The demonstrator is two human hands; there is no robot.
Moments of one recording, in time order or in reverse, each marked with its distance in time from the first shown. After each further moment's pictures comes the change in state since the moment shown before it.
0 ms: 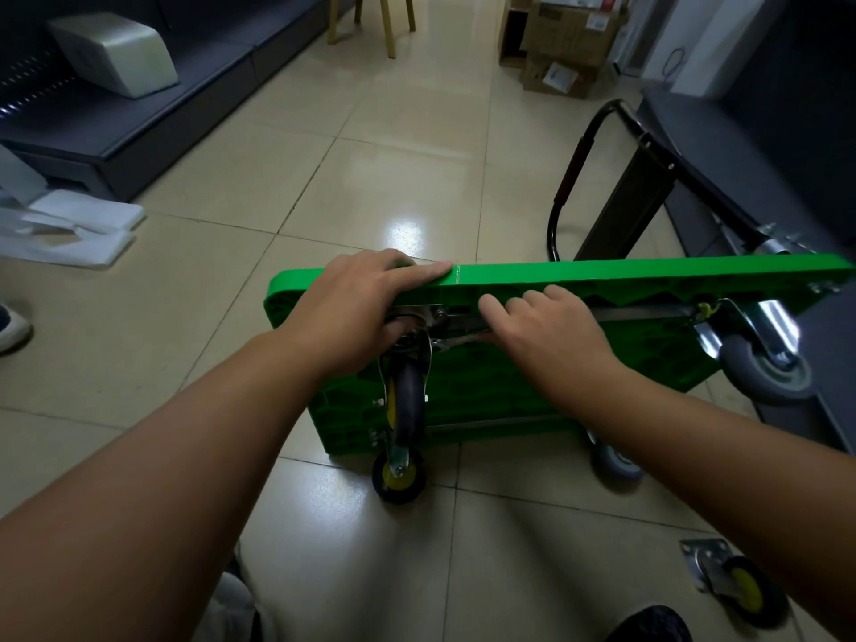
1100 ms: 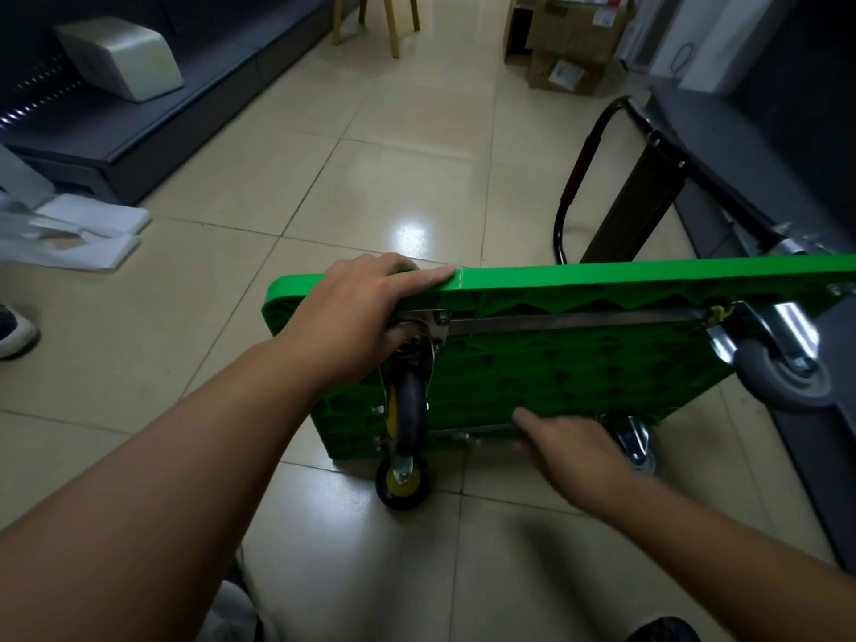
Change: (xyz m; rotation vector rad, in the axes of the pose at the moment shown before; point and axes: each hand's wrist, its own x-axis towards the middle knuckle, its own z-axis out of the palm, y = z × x) left_hand -0.001 0.002 -0.001 0.006 -0.017 -0.021; right_hand -0.080 -0.039 0.051 0.549 -0.479 0.099
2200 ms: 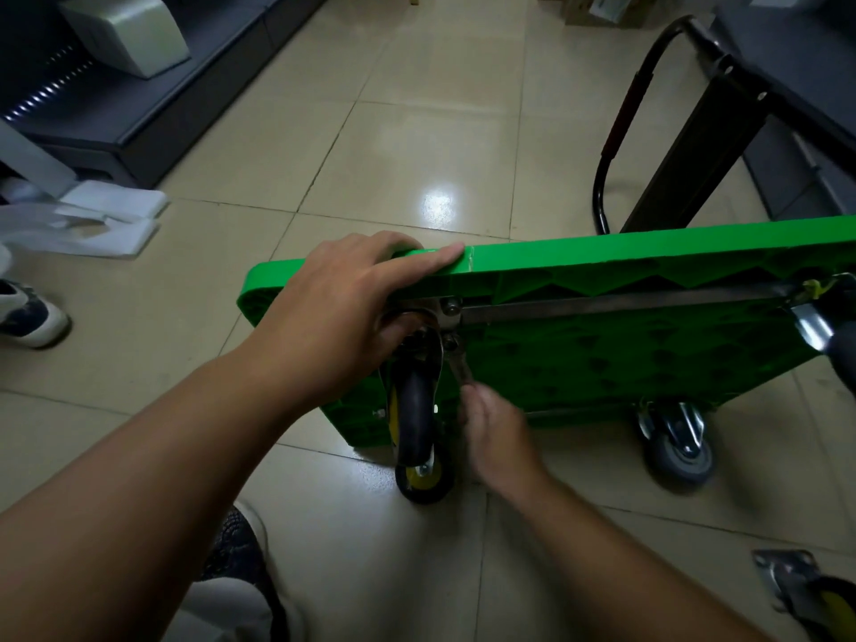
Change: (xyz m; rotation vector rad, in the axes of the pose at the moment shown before) left_hand 0.002 -0.007 0.005 0.031 0.014 0.041; right_hand 0.077 -0.071 0.055 1.184 0.268 0.246
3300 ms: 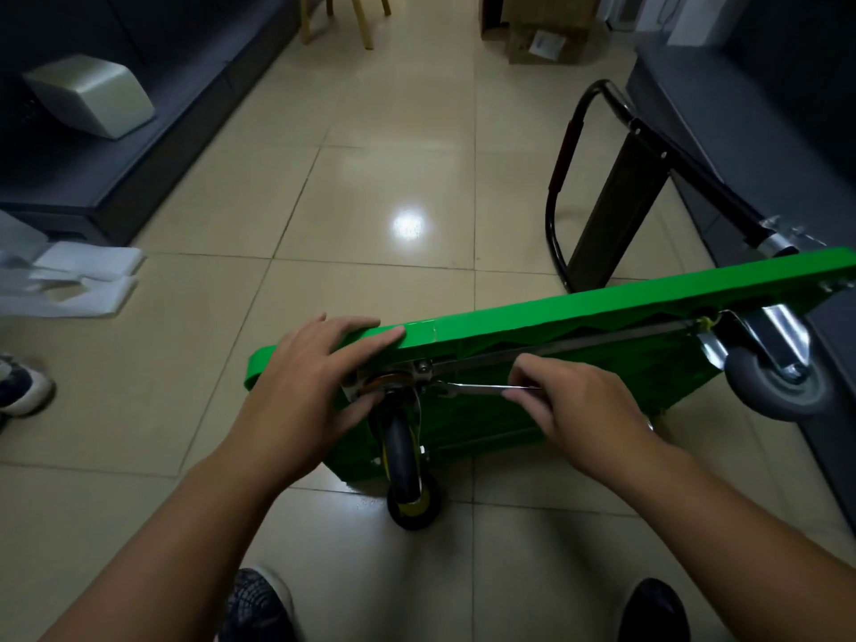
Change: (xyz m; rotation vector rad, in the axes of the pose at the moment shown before) left_hand -0.020 -0.008 -0.012 -0.075 0.009 -0.037; right_hand -0.020 -0.091 -0.149 -0.789 0.167 -0.476
